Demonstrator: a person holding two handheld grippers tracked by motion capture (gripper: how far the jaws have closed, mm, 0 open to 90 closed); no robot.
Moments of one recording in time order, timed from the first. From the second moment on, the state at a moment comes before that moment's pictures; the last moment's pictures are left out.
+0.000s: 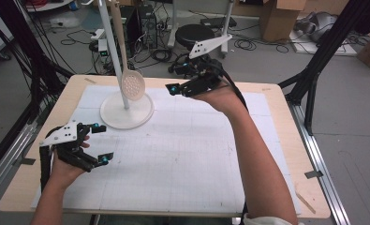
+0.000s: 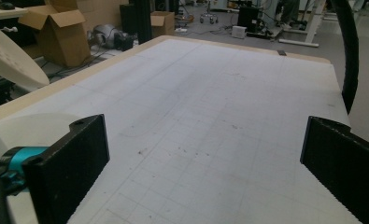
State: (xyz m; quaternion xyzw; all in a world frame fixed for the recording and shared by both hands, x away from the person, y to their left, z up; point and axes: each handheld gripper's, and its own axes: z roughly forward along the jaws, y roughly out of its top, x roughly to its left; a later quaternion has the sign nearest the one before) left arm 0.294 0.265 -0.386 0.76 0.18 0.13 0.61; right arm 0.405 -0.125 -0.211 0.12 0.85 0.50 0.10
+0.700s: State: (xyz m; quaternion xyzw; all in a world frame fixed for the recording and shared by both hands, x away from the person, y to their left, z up) left arm 0.296 0.264 -0.389 0.76 0.18 0.13 0.61; right arm 0.368 -0.193 -0.266 0.18 0.82 0.53 0.11
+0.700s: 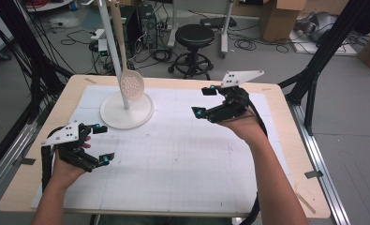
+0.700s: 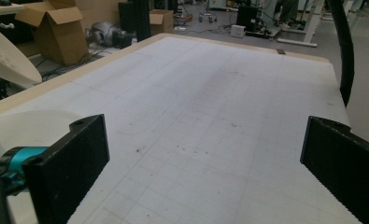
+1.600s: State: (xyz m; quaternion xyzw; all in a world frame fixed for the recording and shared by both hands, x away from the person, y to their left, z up) left arm 0.297 0.257 -0.394 0.77 0.18 0.12 0.60; right arm 0.316 -0.256 -0.360 0.26 0.78 0.56 0.13
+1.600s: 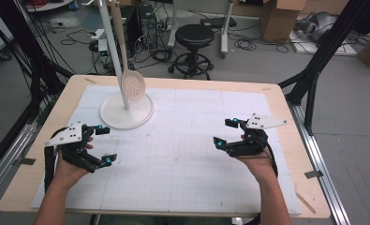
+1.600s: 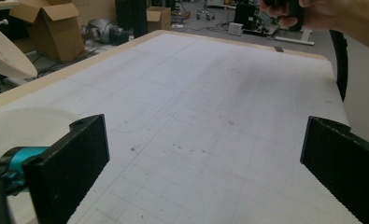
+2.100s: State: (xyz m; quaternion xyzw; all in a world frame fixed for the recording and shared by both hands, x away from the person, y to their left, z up) left arm 0.300 0.258 -0.396 0.77 0.18 0.11 0.61; right arm 0.312 -0.267 -0.397 0.29 0.79 0.53 0.12
